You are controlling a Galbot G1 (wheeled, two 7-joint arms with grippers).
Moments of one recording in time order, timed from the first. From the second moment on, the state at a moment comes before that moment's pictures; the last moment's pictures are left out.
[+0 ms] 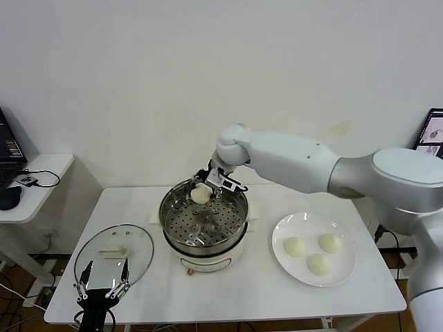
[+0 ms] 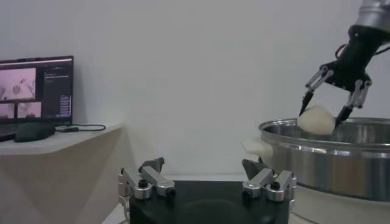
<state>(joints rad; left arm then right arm) 1.82 -1.32 -0.65 -2.08 -0.22 -0.23 -0.14 0.46 1.37 -1.26 1.02 -0.22 0.40 -0.82</state>
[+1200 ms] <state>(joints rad) 1.82 -1.31 -0.65 -2.10 -0.21 -0.22 -0.14 0.47 1.34 -1.22 1.02 -0.18 0.33 -0.83</state>
